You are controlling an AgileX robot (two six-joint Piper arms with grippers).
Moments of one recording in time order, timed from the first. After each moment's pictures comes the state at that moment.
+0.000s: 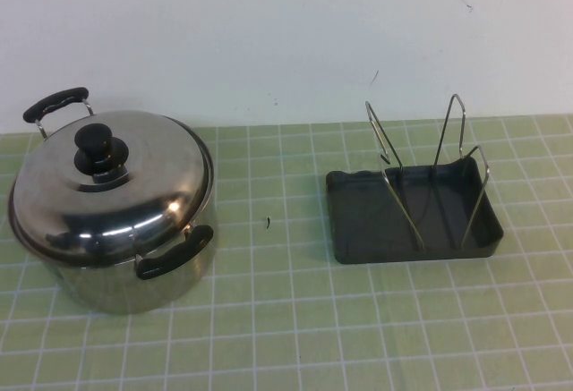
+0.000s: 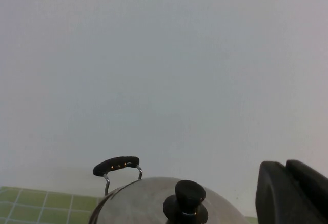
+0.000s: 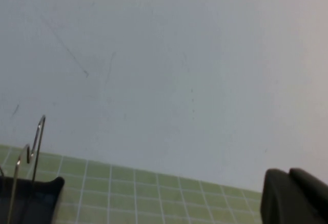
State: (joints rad) right arm -0.05 0.14 -0.37 -0.13 0.32 -0.15; left arm -0.06 0.25 -0.44 -0.10 0.16 -0.19
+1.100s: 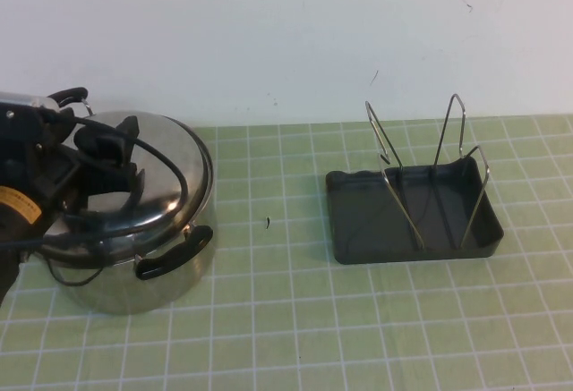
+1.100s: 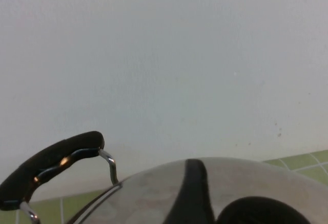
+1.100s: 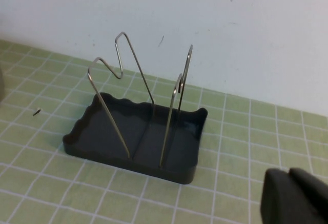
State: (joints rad) right arm -0.05 0.25 -0.40 0.52 0.59 -0.63; left arm -0.07 1.47 -0.62 0.30 -0.71 -0.30
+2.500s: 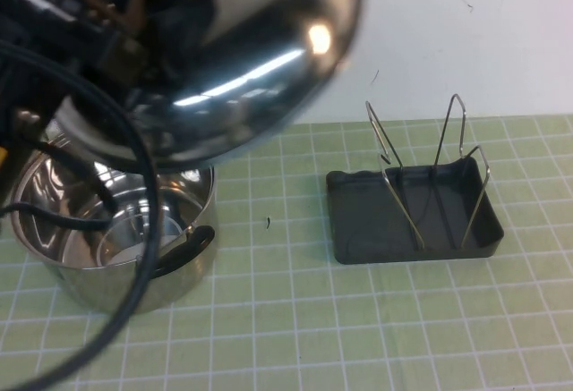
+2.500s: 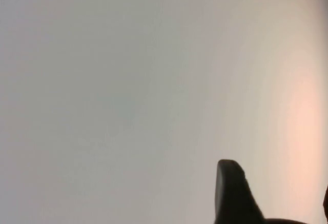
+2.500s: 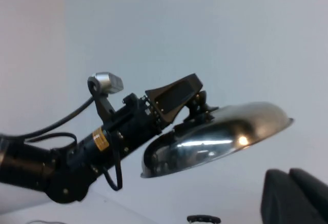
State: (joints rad) right arm -0.05 0.25 -0.53 1.68 0.87 -1.33; left arm -0.32 1.15 -0.77 0.40 -1.07 -0.64
